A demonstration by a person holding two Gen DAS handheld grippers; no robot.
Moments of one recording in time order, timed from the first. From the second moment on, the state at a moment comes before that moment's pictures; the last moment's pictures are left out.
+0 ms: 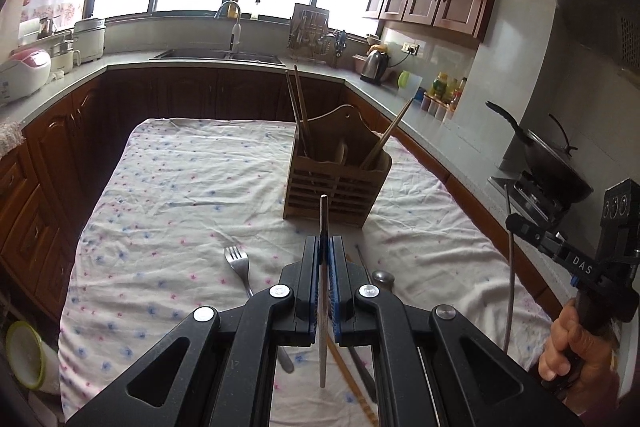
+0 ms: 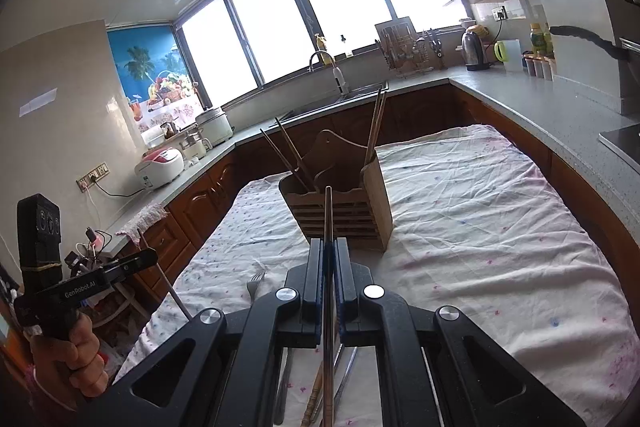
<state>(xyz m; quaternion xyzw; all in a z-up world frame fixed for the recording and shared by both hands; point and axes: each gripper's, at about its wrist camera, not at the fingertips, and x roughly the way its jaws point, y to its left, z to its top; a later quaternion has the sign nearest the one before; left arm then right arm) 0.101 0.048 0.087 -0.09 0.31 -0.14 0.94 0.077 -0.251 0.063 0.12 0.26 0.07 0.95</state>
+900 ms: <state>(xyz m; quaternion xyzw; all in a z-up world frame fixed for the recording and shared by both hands) 0.119 0.049 0.095 -0.10 0.29 -0.14 0.94 0.085 -0.244 0.073 0.10 0.23 0.07 0.96</state>
